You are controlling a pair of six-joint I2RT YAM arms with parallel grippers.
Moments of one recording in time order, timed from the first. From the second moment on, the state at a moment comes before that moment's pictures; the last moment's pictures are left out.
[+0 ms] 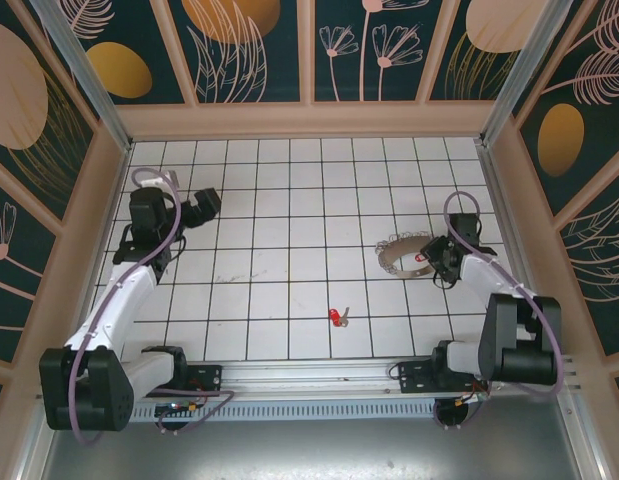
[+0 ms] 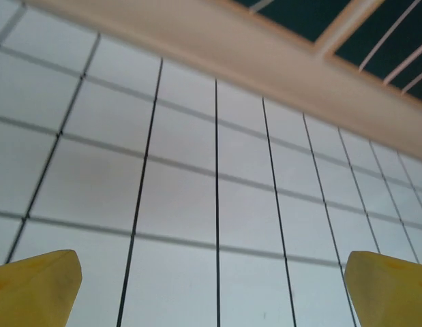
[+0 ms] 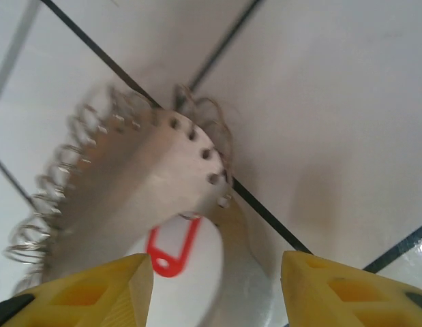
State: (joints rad) left arm -0.04 1.12 0.72 -0.08 0.21 -0.44; right arm -0.07 1.32 0.60 -0.37 -0.04 0.79
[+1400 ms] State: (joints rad) left arm -0.04 1.12 0.66 -0.09 0.28 -0.44; right arm 0.22 1.45 0.80 -0.43 0.01 0.50
